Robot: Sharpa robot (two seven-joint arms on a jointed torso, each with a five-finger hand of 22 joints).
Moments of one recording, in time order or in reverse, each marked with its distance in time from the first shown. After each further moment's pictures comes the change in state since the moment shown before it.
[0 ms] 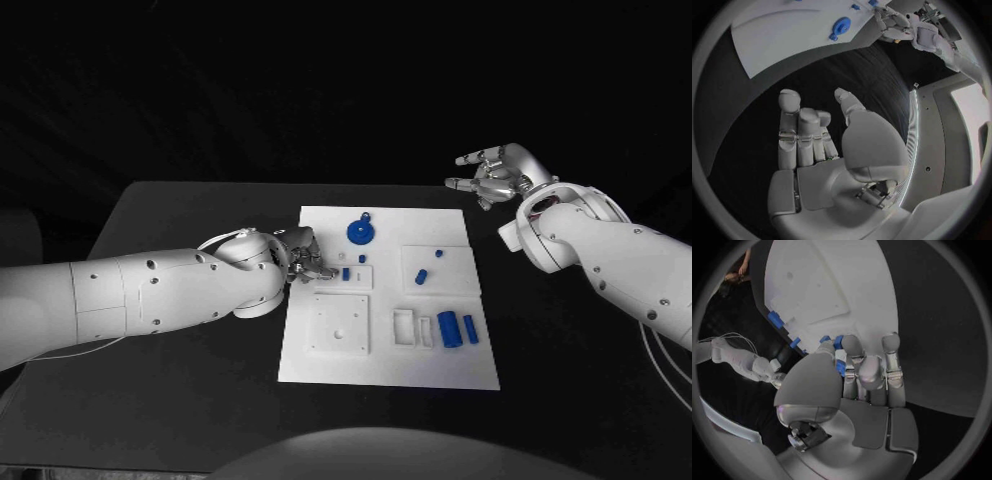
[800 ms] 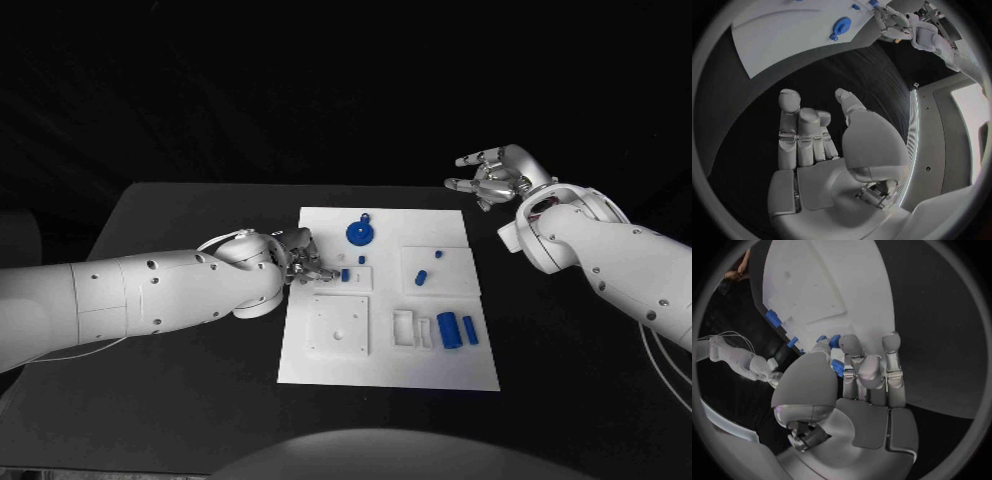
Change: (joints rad) left arm -0.001 0.004 0.000 -0.012 0.015 -0.002 -0.015; left_hand -0.110 -0.067 0.008 0.008 -0.096 -0.005 0.005 -0.008 -0.023 0.000 0.000 -0.009 0.003 -0.002 -0.002 -0.014 -0.022 -0.016 0.002 -0.027 -0.008 0.001; right arm 0.000 0.000 0.000 -0.002 0.002 0.000 0.000; right_hand -0.004 -0.004 -0.008 0.014 0.020 0.000 0.000 0.000 0.000 0.000 0.000 -0.004 -0.002 0.000 0.000 -0.002 -0.002 0.000 0.000 0.000 -0.009 0.000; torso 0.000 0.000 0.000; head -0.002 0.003
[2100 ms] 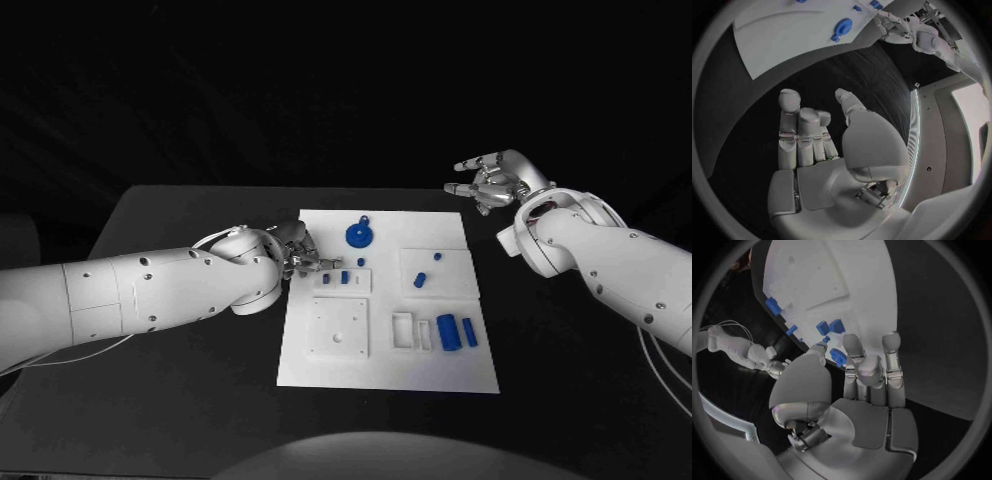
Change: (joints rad) left arm -0.001 -0.012 0.034 0.003 0.037 -0.041 0.002; left_hand -0.126 -0.010 0.007 0.009 -0.064 -0.007 0.014 -0.009 -0.023 0.000 0.000 -0.023 0.007 -0.007 -0.005 -0.018 -0.026 -0.032 0.007 -0.025 -0.023 0.000; right arm -0.006 0.001 0.000 -0.007 0.002 0.000 0.001; right_hand 0.000 0.000 -0.003 0.003 0.014 0.000 0.000 0.000 0.000 0.000 0.000 0.000 -0.001 0.000 0.000 -0.003 -0.004 0.000 0.000 0.000 -0.006 0.000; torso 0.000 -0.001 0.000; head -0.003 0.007
